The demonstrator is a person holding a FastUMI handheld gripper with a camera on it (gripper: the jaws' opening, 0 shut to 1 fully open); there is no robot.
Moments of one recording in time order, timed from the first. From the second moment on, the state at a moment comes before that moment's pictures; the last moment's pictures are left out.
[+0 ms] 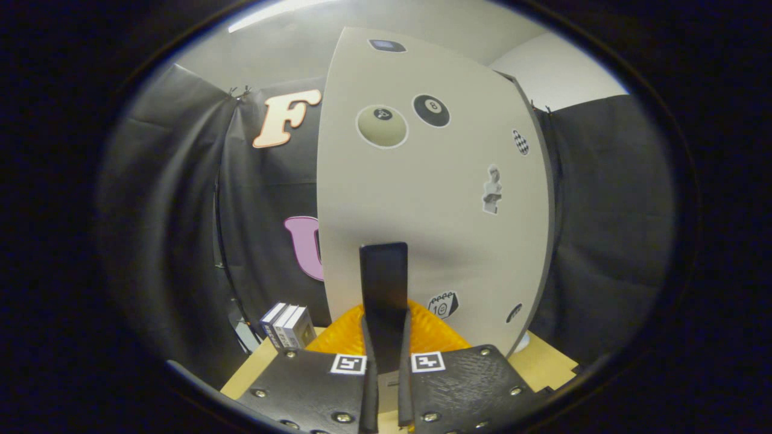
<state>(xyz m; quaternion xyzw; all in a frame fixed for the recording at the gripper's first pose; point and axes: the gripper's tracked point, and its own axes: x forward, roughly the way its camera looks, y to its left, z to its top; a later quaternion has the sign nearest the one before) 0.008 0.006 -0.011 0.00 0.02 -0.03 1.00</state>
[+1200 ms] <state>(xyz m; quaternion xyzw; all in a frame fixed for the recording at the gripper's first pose) -0.107 -0.141 -0.004 0.05 0.04 -0.21 0.98</state>
